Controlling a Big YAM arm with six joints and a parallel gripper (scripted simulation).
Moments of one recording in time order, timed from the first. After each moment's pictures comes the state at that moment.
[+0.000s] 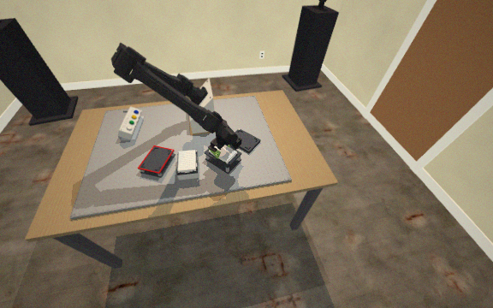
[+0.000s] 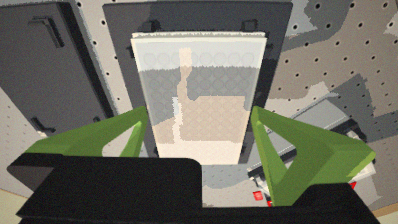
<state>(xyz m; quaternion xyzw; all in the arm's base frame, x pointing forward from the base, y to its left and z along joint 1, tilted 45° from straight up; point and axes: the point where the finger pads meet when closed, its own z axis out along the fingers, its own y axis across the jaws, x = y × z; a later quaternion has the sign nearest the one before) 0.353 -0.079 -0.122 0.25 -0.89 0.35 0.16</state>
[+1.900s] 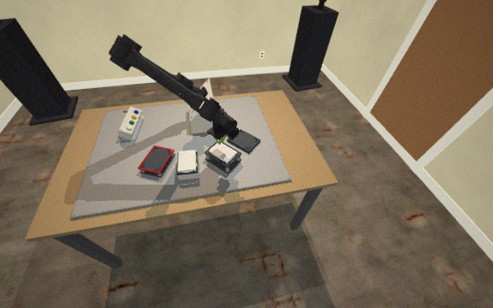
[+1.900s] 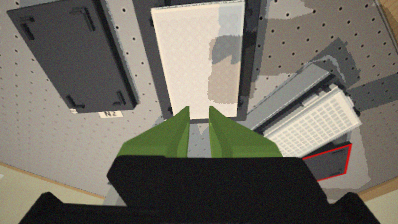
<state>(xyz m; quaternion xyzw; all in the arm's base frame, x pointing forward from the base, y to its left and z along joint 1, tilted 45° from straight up) 0.344 -0.041 -0.076 0.21 -0.90 0.35 0.15</state>
